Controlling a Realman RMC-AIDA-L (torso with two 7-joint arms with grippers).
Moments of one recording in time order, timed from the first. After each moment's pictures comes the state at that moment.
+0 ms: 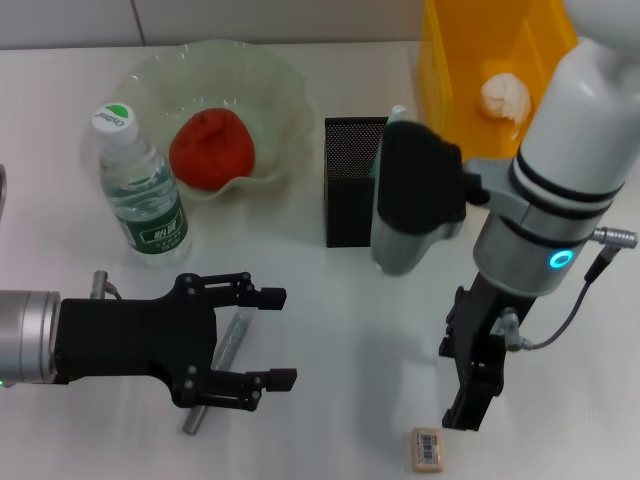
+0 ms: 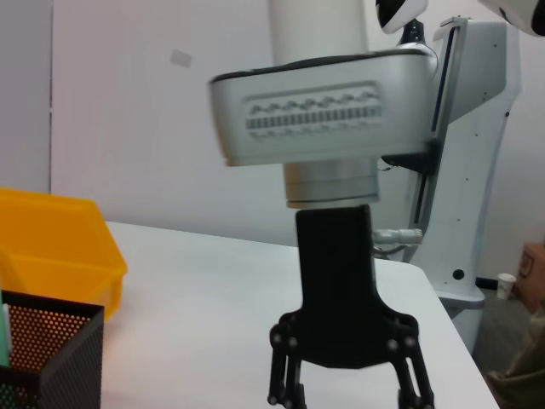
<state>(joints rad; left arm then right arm) -0.35 -2.04 1.09 0.70 1.77 1.72 -1.14 0.85 2.09 -1.74 -1.11 -2.42 -1.73 2.36</state>
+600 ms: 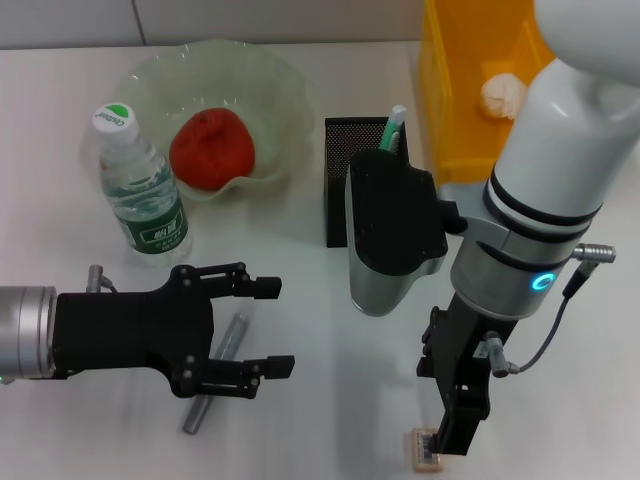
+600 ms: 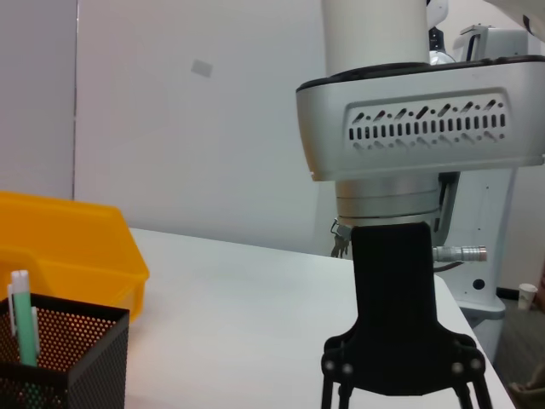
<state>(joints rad) -0.35 -2.05 1.06 0.70 1.76 1.71 -1.14 0.84 2.09 -1.84 -1.18 -2.36 -1.73 2.36</state>
